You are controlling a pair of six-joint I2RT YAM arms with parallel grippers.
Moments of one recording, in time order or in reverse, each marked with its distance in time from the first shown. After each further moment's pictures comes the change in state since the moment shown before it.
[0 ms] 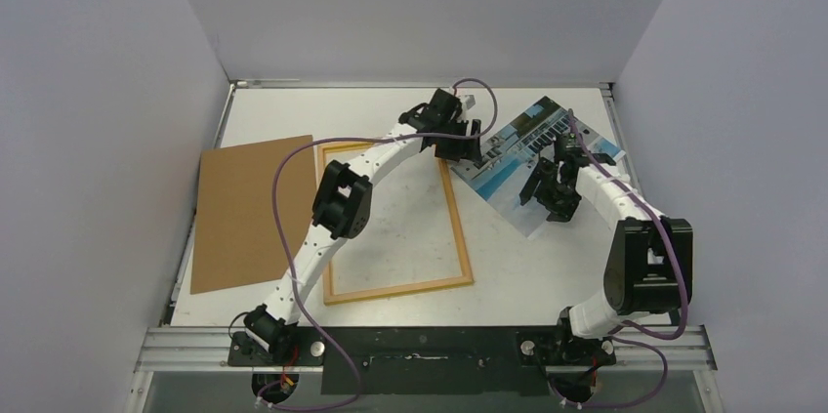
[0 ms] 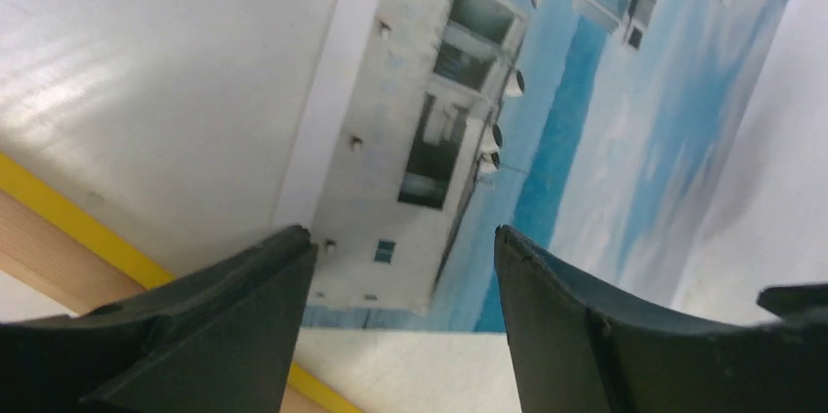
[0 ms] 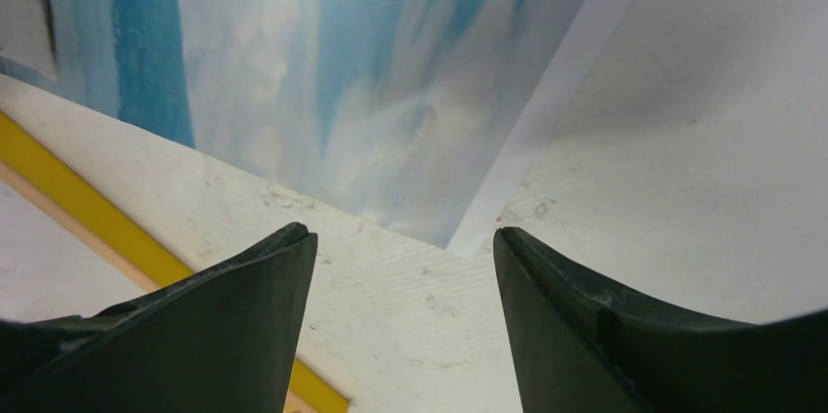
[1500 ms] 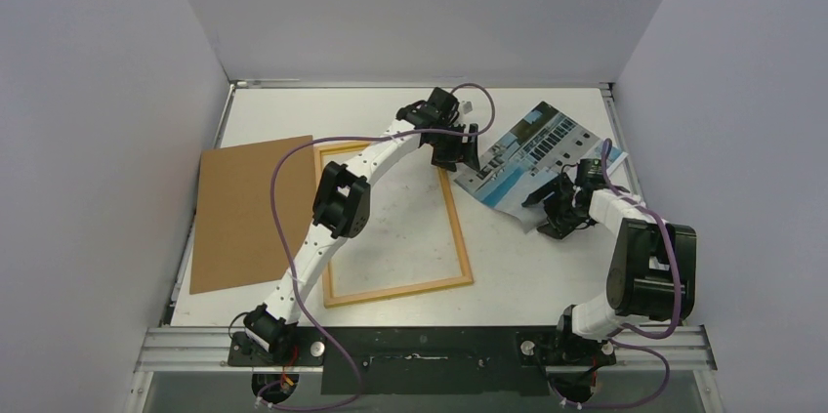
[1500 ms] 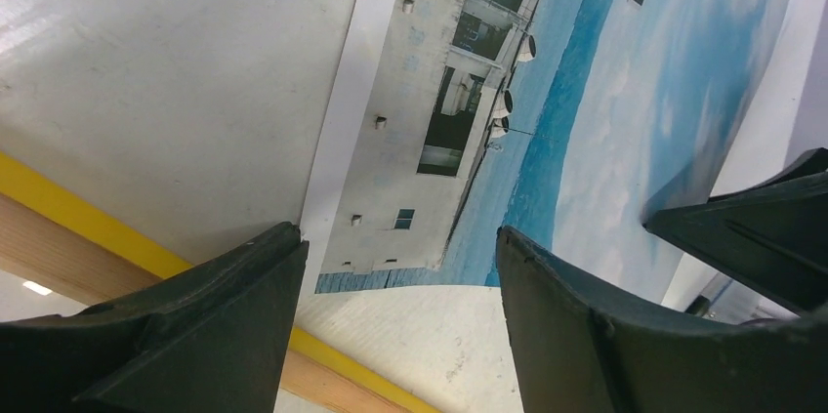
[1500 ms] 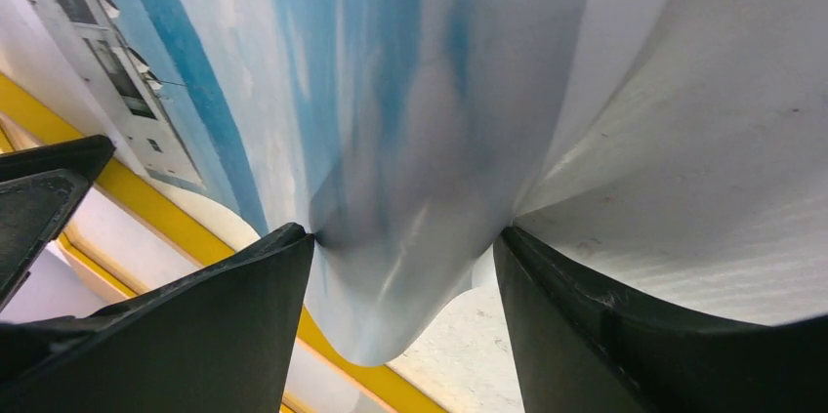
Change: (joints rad) left arm 0.007 0.043 0.098 -0.217 0.083 -0.029; right arm -0.175 -0.016 -0.254 0.318 -0.271 0.304
